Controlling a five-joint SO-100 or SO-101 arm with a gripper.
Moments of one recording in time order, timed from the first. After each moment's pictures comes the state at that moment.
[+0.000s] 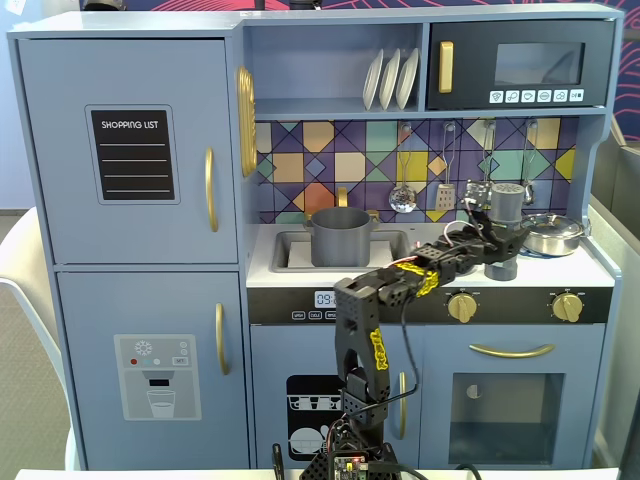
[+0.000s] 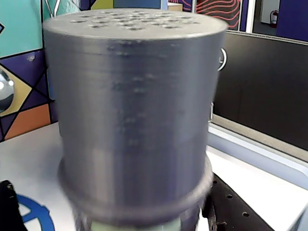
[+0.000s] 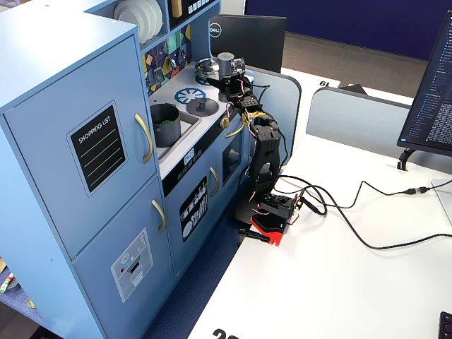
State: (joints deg) arm 52.2 96.6 98.5 -3.6 -84.7
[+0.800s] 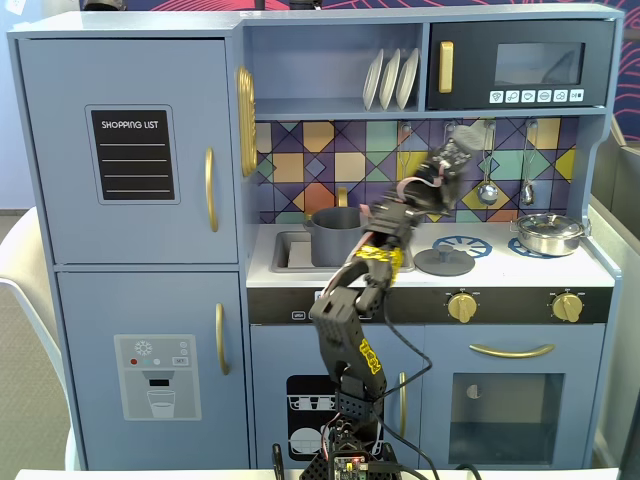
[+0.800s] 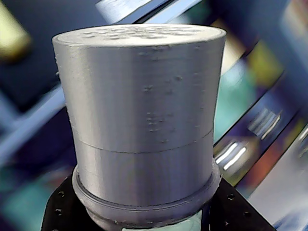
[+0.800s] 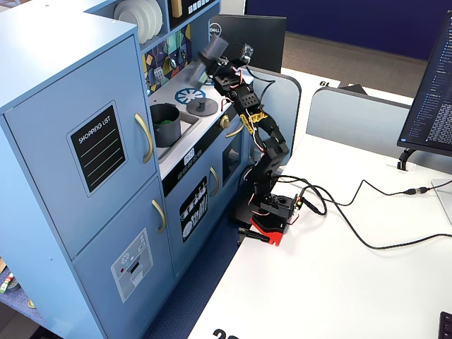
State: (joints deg) arm 33.8 120.6 88.9 25.0 -36.3
